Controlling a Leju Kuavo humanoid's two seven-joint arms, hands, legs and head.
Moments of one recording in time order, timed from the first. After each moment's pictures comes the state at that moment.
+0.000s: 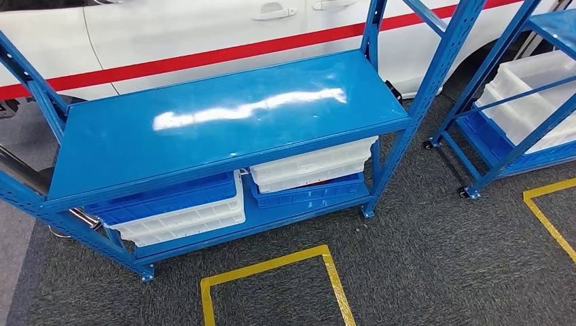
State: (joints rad) left arm -0.05 -0.17 1.30 -0.22 -1.35 0.01 -0.22; right arm -0.01 0.13 -1.04 -0.20 1.17 0.07 0.00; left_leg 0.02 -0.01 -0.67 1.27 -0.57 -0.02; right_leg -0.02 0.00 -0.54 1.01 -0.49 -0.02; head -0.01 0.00
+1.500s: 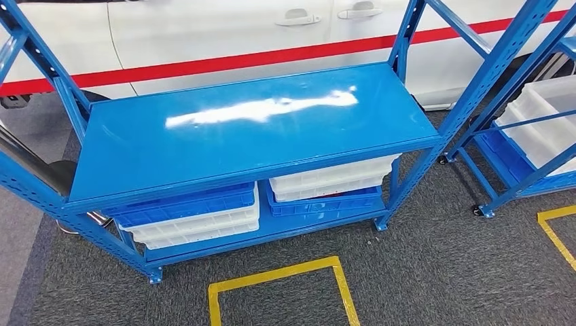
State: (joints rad) left arm -0.05 -0.17 1.30 -0.22 -1.35 0.04 -0.23; right arm -0.02 0.13 -1.06 -0.20 1.19 0.06 -0.01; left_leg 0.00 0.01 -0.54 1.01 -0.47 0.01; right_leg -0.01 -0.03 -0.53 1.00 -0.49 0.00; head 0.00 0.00
